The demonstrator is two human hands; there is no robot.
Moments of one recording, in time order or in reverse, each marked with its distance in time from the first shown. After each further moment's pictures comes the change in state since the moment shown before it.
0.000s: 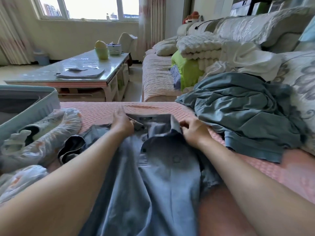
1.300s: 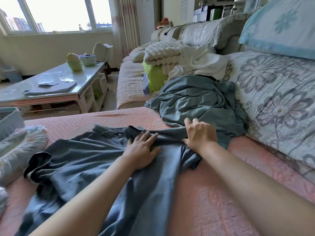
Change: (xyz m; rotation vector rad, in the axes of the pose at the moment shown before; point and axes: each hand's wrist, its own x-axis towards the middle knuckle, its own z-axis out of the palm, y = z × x) left_hand -0.120 0.089 0.099 0.515 -0.340 0.575; right_hand -0.060 0.086 -0.106 -0.825 0.078 -0.042
